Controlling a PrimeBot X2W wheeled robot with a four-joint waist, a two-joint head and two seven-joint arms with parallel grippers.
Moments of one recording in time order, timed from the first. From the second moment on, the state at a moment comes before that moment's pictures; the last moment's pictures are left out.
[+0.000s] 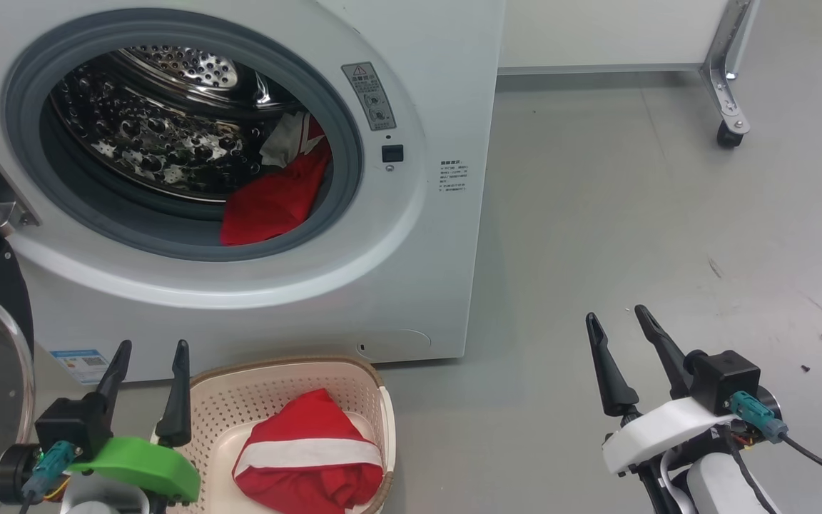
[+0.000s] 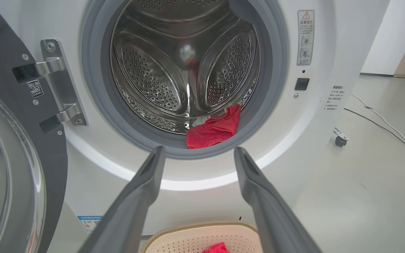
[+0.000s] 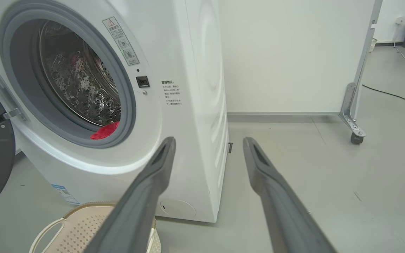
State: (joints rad) left arm -0.11 0.08 -0.03 0.37 -0.28 -0.11 -0.25; right arm -0.10 -0.05 0.20 0.33 0.30 0.10 -0.25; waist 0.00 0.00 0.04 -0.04
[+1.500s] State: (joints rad) left arm -0.01 0.06 -0.03 0.23 -0.26 -0.12 -0.25; right arm -0.09 -0.05 0.19 0.30 0.30 0.10 -0.25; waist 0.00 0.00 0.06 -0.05
